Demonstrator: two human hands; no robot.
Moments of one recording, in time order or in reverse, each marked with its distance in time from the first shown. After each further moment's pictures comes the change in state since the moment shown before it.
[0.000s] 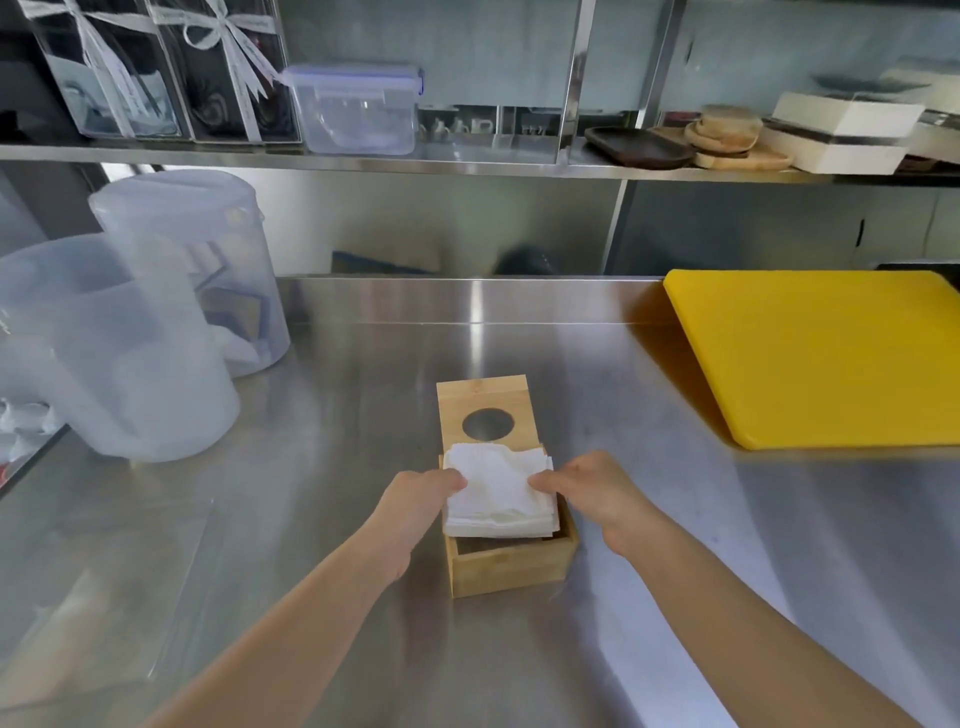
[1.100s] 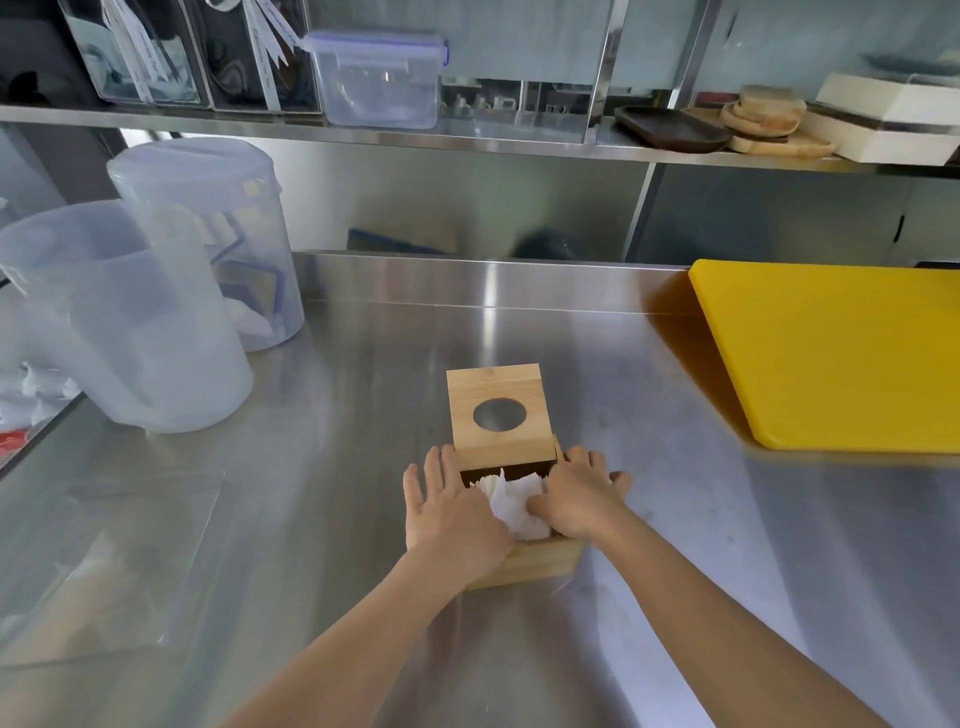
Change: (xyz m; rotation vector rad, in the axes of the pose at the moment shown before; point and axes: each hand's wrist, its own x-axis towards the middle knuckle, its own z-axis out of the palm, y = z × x) left_hand 0.005 -0.023 0.036 1.158 0.239 0.388; right_hand 0.015 0.004 0.032 -0.954 -0.037 -0.124
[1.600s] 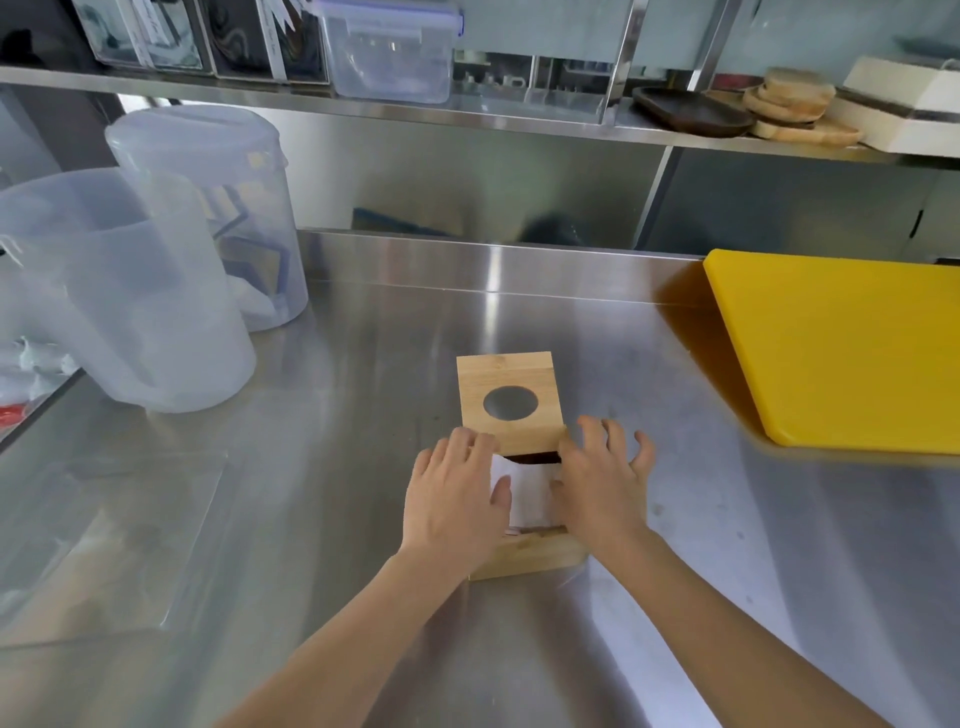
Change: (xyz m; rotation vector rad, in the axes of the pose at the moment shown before) left_hand -0.002 -0.014 0.002 -0.265 0.425 0.211; right_hand -0.008 0.005 0.015 -0.217 0.517 -0.129
